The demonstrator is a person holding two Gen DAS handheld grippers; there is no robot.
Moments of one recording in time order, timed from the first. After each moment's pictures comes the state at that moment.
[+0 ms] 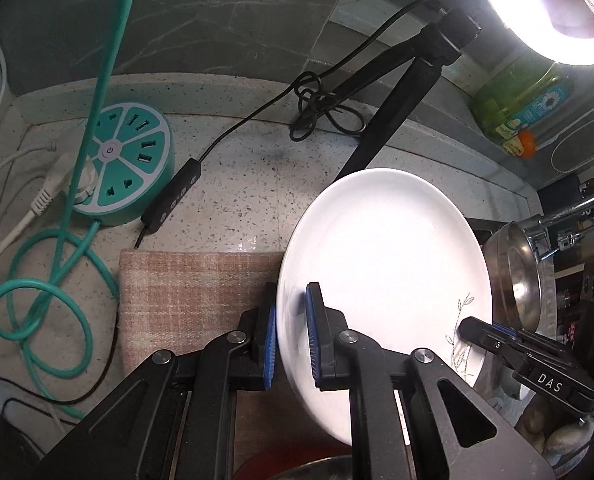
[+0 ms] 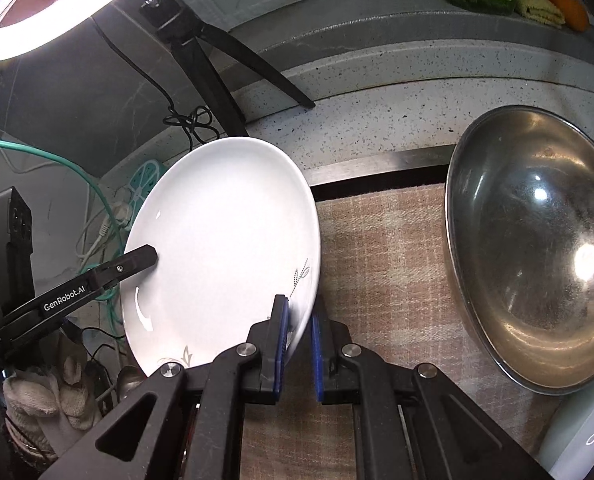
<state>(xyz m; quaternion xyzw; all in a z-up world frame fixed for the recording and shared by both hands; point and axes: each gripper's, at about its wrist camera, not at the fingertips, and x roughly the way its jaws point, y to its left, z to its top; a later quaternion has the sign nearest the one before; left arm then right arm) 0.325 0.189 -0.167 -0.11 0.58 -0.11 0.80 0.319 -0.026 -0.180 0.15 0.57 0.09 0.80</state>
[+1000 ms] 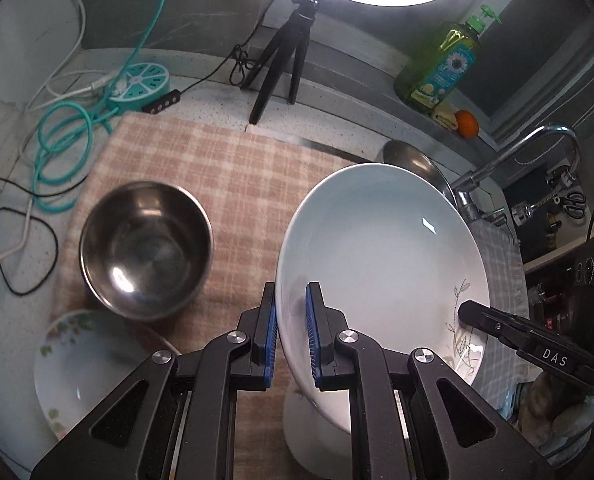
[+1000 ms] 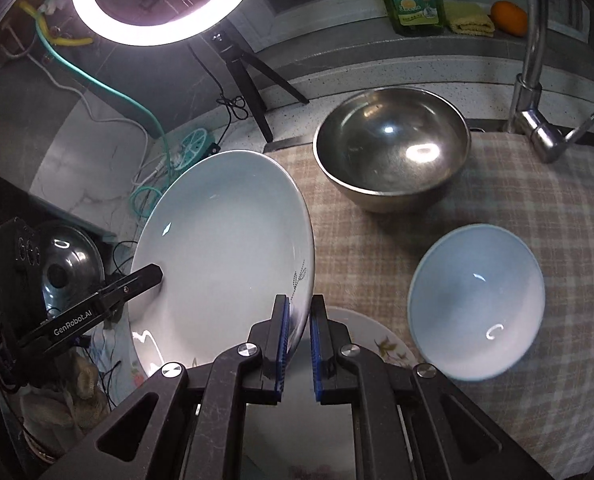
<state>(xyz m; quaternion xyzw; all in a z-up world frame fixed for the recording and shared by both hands) 0.140 0.076 -0.119 -0.16 0.53 -0.05 0.83 0.170 -0.132 -0.116 0.11 0.57 0.16 0.80</state>
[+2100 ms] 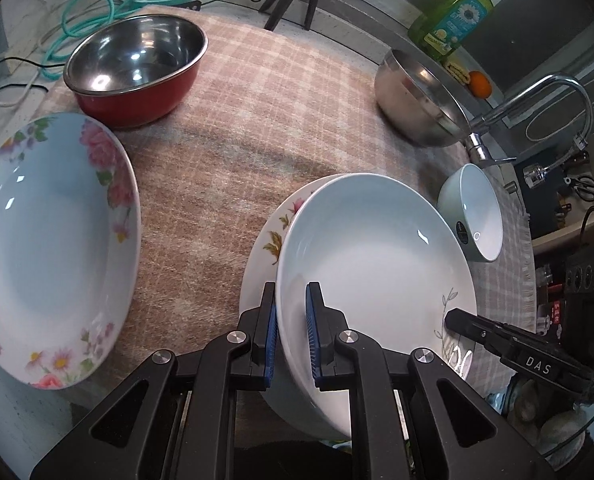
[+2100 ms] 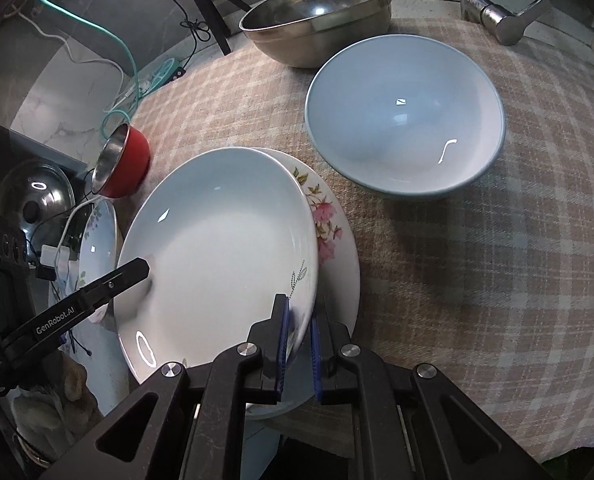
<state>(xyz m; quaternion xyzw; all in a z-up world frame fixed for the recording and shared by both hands) 0.059 0.030 -0.185 -0.20 0.55 -0.03 0.81 0.111 -0.178 -0.185 0.08 0.62 0.16 0.76</state>
